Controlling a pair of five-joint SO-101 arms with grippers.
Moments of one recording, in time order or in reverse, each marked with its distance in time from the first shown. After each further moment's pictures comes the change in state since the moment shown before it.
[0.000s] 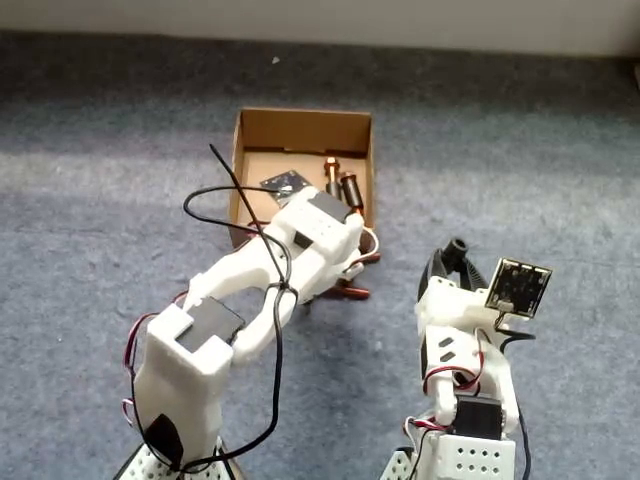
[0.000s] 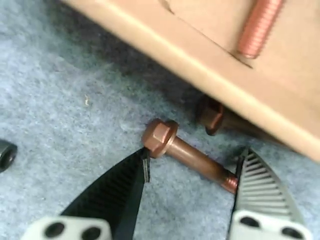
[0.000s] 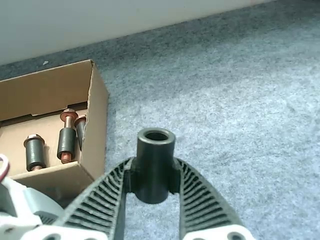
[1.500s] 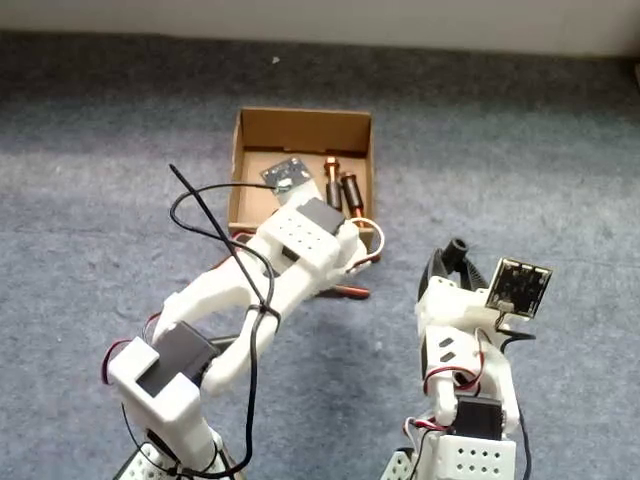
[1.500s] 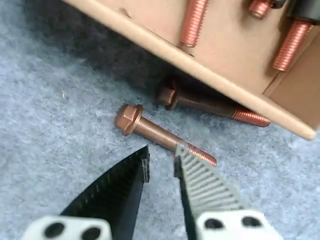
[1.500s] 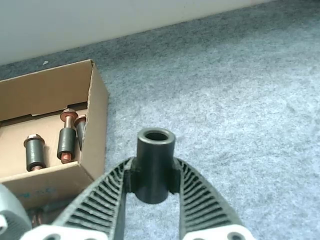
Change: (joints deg) left arm 3.2 -16.5 9.9 -7.7 0.0; right arm 0.0 0.0 0.0 0.0 0.0
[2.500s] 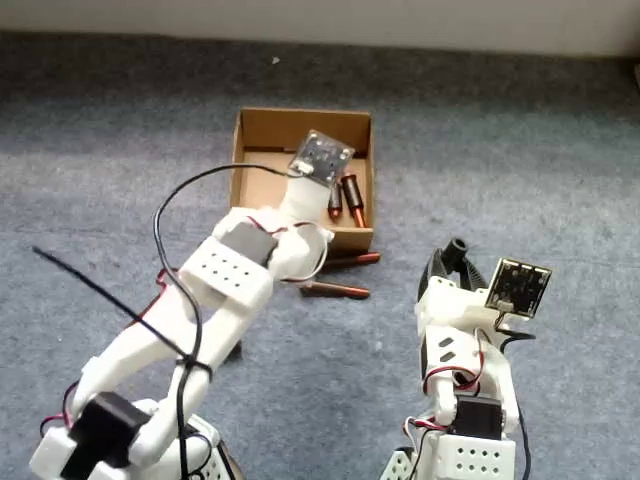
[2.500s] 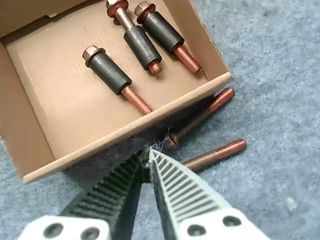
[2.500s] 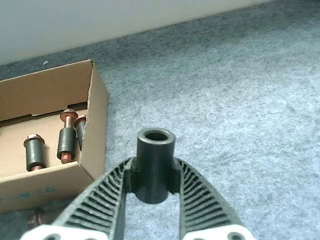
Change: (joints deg) left arm -6.5 -26.8 21.2 -16.4 -64.4; right arm 0.0 0.0 0.0 0.0 0.0
